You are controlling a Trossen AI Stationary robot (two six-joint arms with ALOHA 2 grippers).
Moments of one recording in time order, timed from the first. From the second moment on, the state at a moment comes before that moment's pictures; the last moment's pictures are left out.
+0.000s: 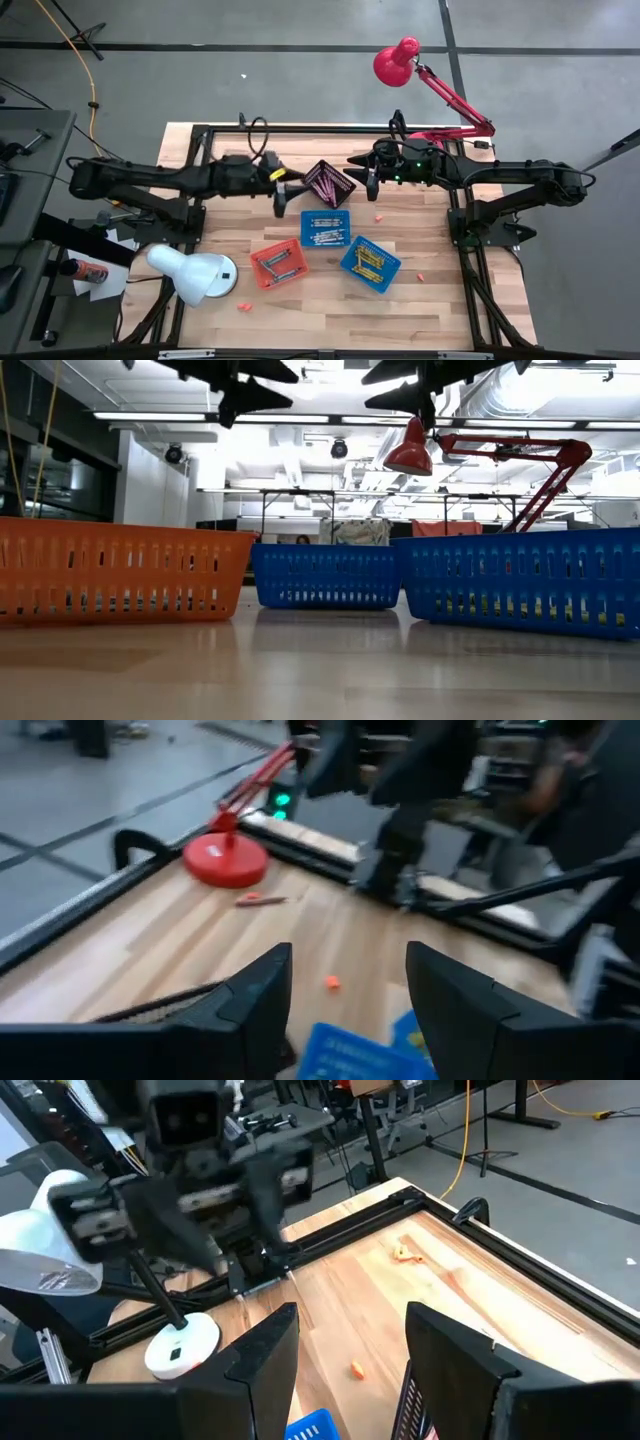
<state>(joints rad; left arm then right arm) 0.06 1.17 0.83 0.08 -0.14 -0.30 -0.16 1.18 0.91 0.05 0.05 0.33</state>
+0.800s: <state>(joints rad) -0.04 1.05 0.72 0.26 -0.20 0.08 -0.15 1.18 0.91 0.09 0.03 0.25</state>
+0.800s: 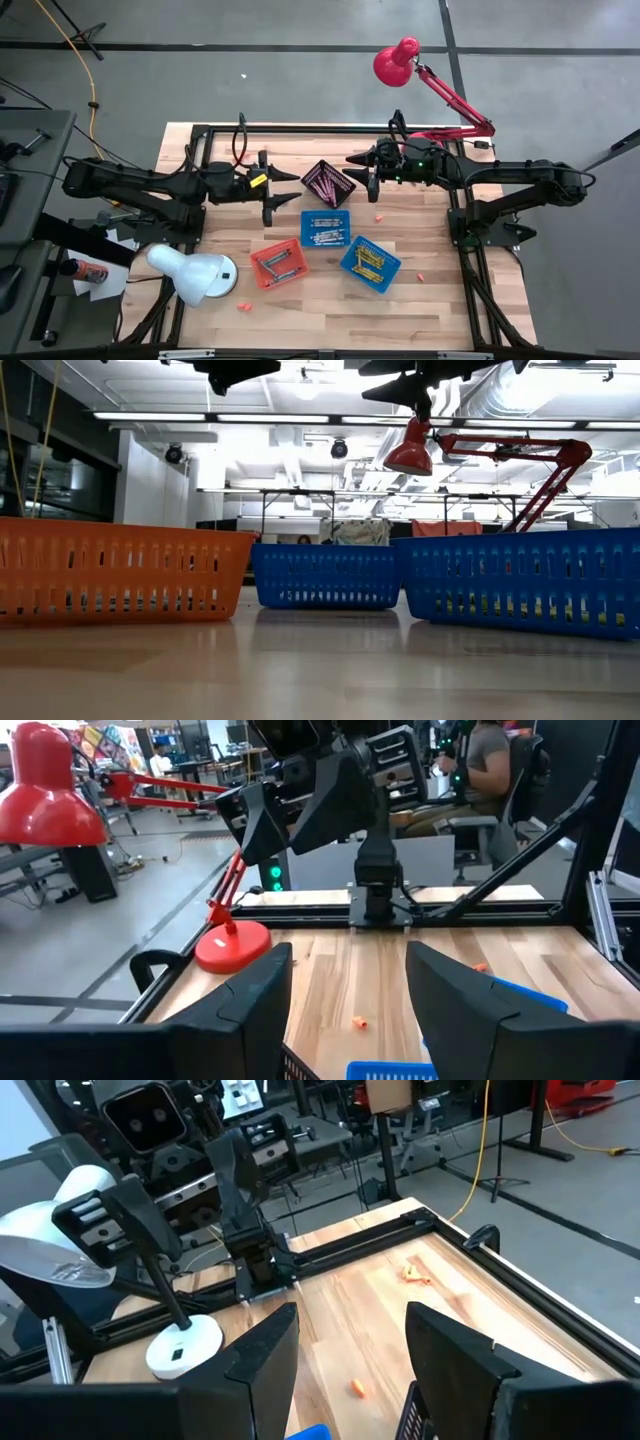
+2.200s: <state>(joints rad) -0.04 1.05 0.72 0.18 -0.25 0.00 -0.64 1.39 0.82 -0.92 0.09 0.32</state>
